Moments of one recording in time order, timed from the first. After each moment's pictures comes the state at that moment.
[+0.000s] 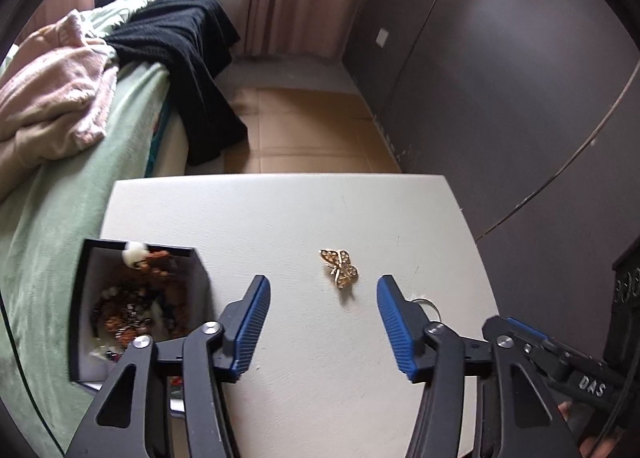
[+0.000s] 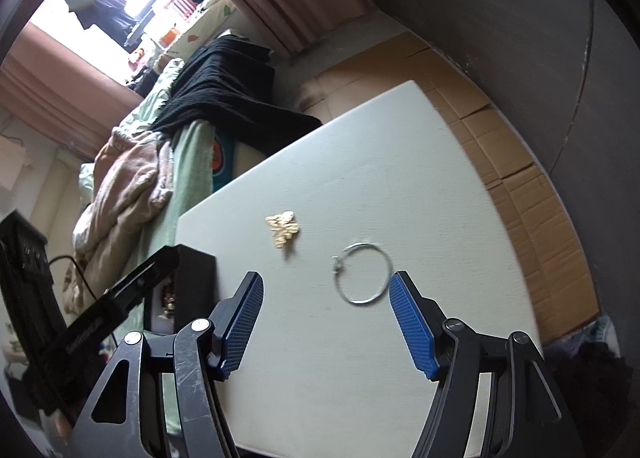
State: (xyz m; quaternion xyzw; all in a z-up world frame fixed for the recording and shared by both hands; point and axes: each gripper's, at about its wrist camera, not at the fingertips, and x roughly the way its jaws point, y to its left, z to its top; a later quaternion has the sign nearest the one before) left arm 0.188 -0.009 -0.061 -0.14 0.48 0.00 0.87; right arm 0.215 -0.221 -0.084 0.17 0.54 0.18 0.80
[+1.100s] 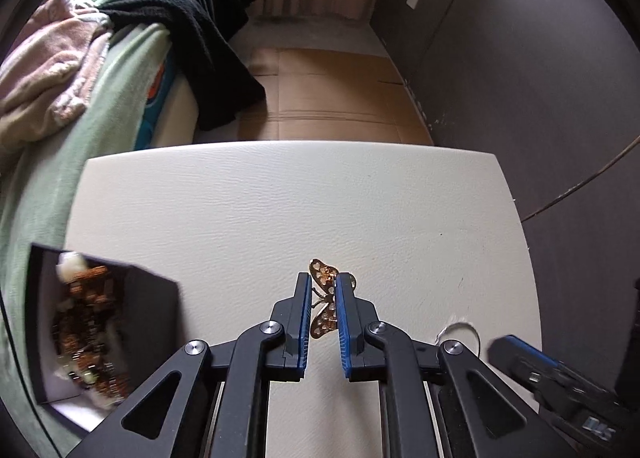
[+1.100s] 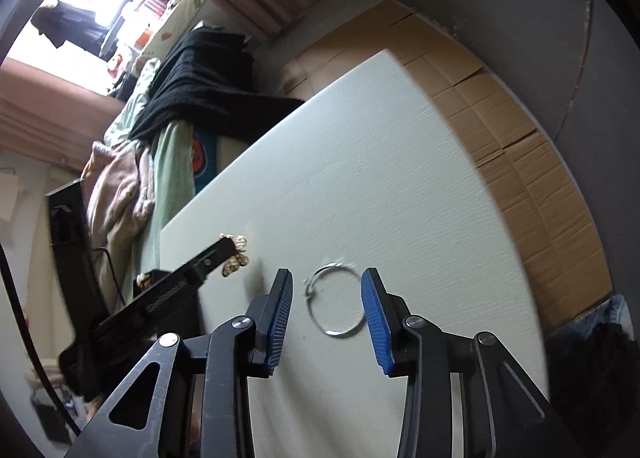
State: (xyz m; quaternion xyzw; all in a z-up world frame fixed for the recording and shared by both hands) left arm 0.235 -0.012 -0.103 -0.13 0.54 0.04 0.83; right arm 0.251 -0.226 -0.120 0.21 0.58 0.18 0.76
